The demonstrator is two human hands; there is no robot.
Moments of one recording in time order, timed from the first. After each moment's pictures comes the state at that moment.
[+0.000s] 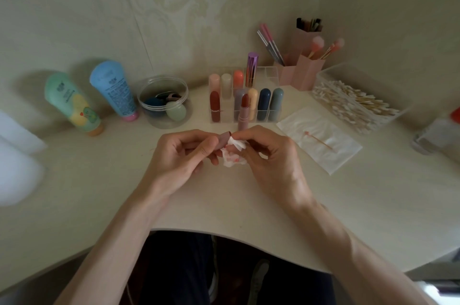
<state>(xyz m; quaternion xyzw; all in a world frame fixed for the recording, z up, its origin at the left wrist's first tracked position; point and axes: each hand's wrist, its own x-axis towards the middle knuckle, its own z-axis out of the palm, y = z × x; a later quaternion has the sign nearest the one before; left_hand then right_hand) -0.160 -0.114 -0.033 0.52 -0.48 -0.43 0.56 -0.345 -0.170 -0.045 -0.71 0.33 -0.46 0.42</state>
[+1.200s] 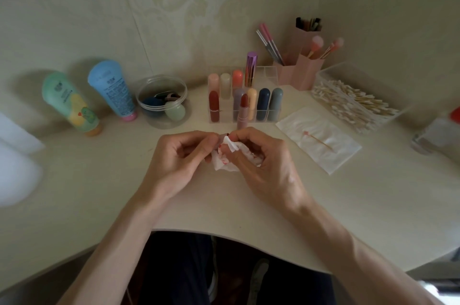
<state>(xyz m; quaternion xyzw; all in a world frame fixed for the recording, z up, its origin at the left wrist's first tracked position) -0.161 -0.115 -0.037 0.52 -0.53 -0.37 0.55 -0.343 -0.162 -0.040 -0.74 0.31 -0.43 0.42</state>
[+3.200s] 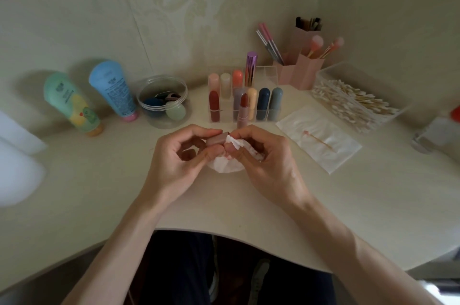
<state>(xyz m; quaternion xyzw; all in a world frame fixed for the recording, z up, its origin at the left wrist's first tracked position) -0.160 -0.114 -0.042 0.54 -0.55 -0.30 0.56 -0.343 -0.169 -0.045 -0.72 0.32 -0.44 0.43</state>
